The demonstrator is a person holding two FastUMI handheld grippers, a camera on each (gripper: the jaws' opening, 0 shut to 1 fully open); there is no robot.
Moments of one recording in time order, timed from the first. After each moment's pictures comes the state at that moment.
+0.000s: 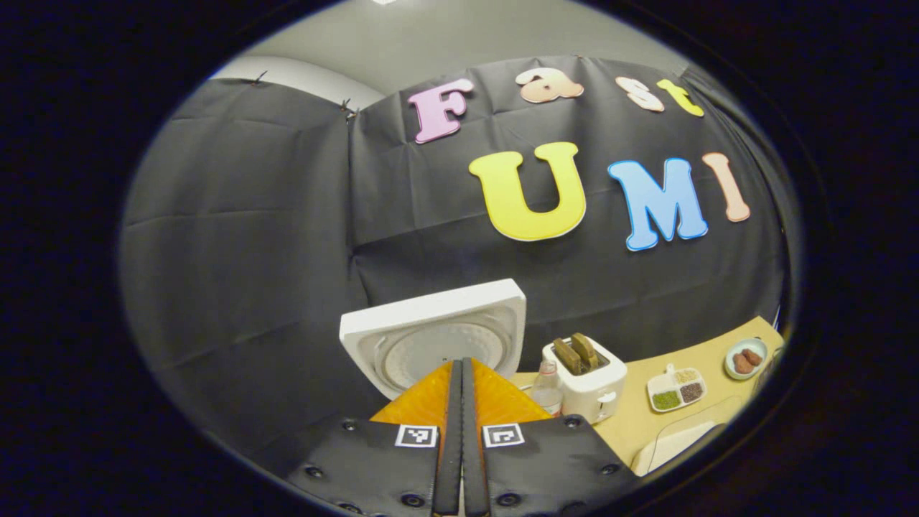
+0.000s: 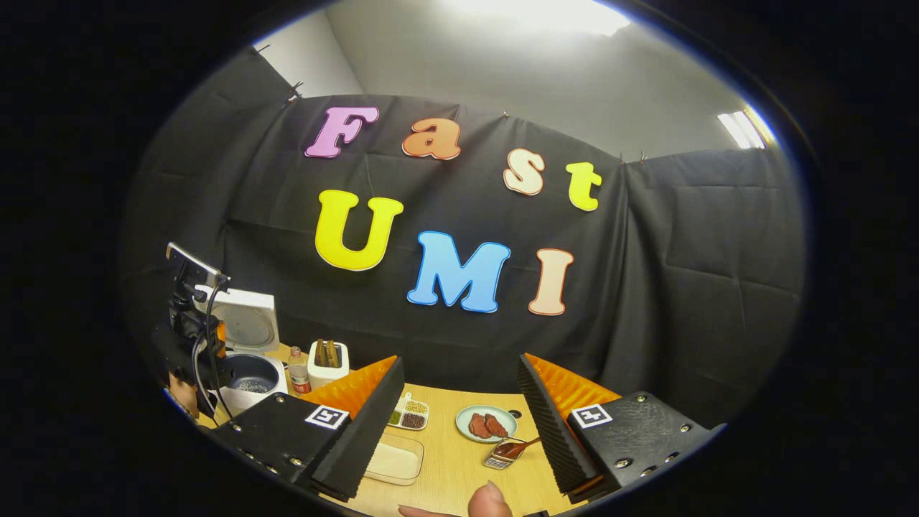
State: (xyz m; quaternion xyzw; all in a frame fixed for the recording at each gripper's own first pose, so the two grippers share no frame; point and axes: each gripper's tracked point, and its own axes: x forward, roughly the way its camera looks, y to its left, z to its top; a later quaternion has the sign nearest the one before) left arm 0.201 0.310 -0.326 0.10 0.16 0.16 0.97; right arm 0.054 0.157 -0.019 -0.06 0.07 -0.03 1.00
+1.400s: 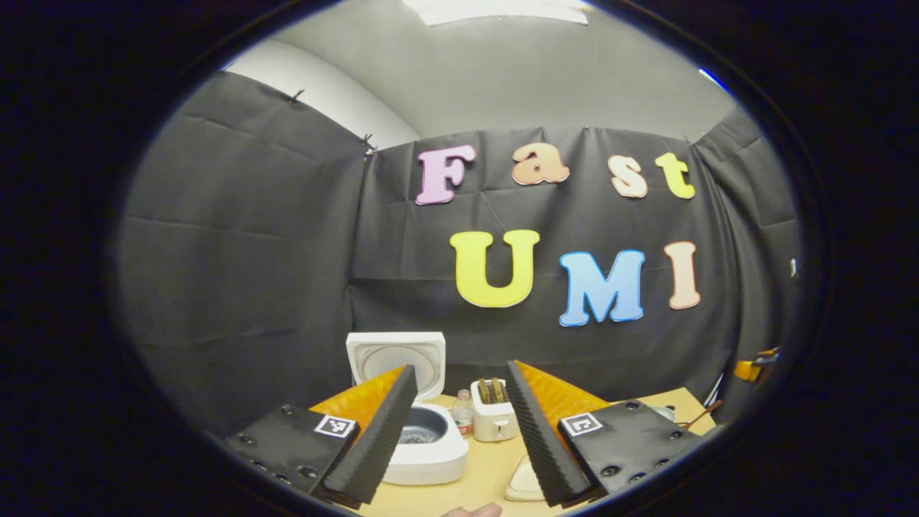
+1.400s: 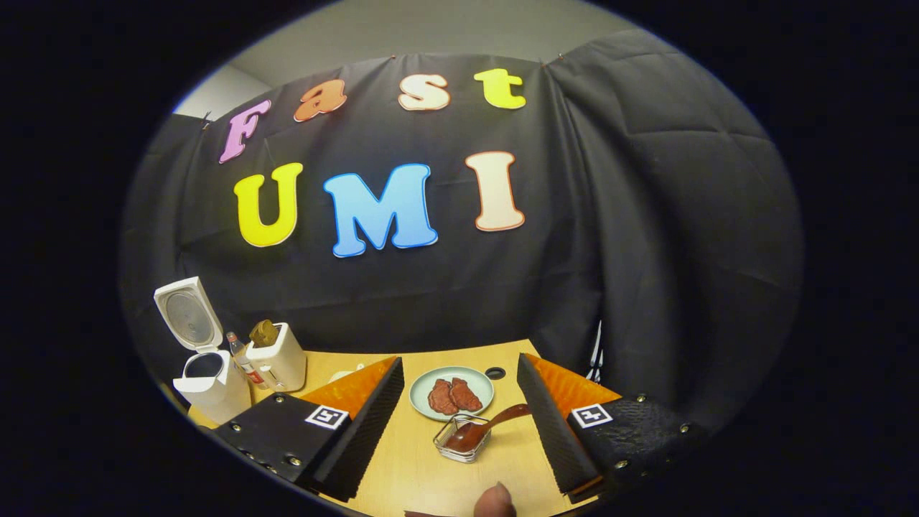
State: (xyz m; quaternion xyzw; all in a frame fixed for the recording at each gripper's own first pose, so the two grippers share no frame) left arm 0.055 0.138 -0.141 0.01 0.08 0.16 0.98; right arm 0.162 -0.082 -0.234 0.10 0.16 -0.03 0.98
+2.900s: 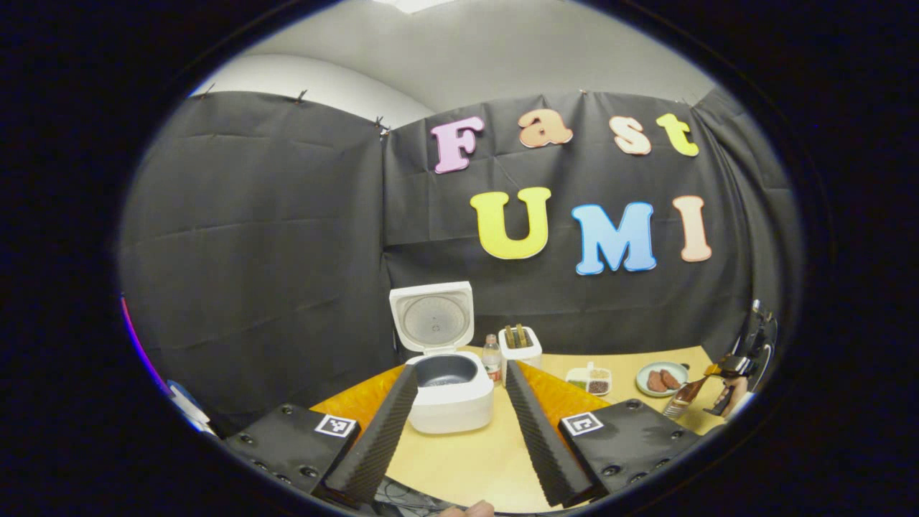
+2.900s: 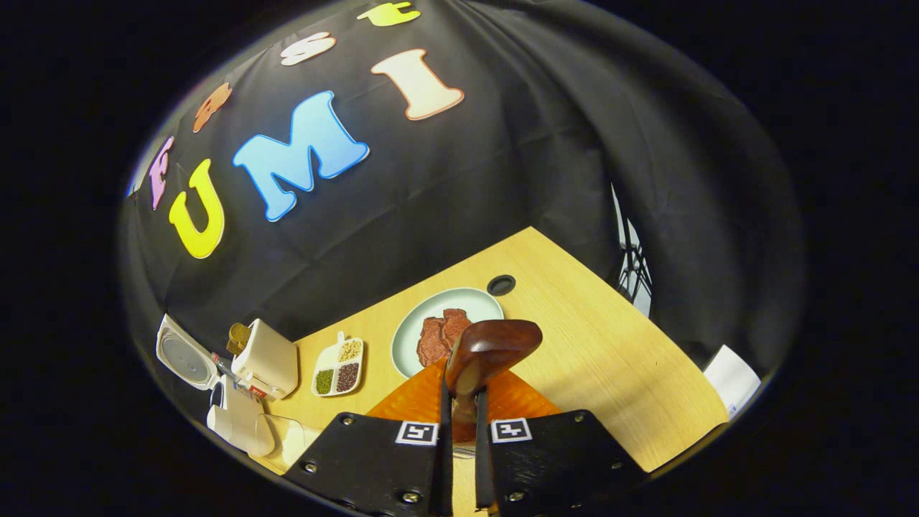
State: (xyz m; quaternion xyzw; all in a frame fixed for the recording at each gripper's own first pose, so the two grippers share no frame) left arm -0.060 0.115 -0.159 0.04 0.17 0.20 0.96; right arm 0.234 -0.078 -0.391 0.26 0.28 -0.03 0.92
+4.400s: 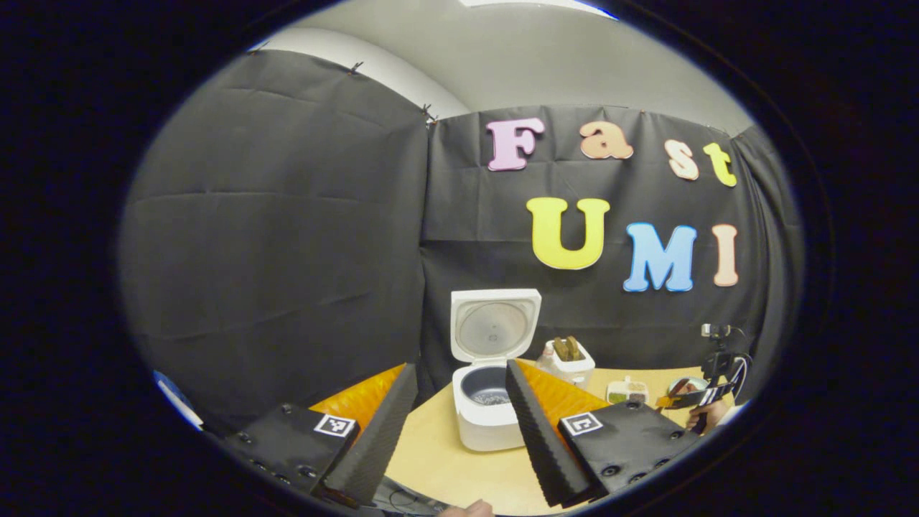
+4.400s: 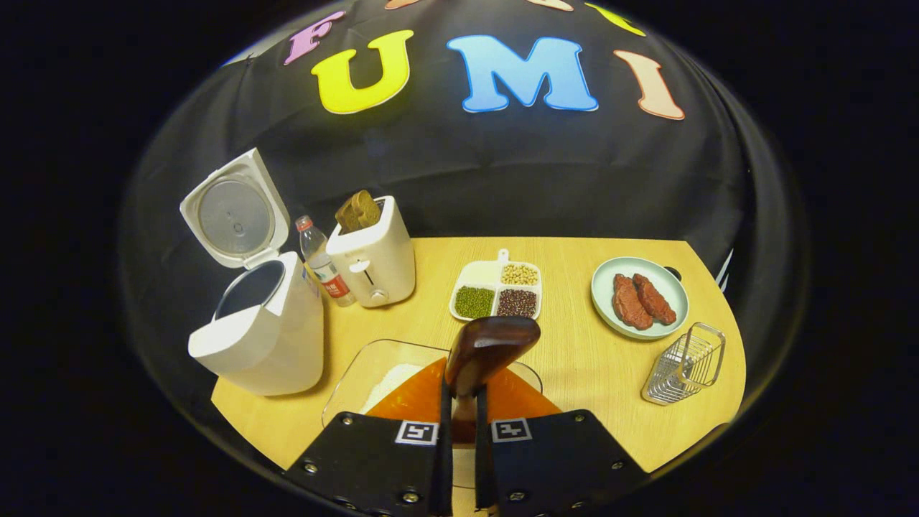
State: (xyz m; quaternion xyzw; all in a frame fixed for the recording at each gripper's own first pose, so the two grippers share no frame) left arm -0.065 0.321 -0.174 0.00 0.16 0.23 0.96; right arm 0.191 0.243 -0.382 0.07 0.36 0.16 0.92
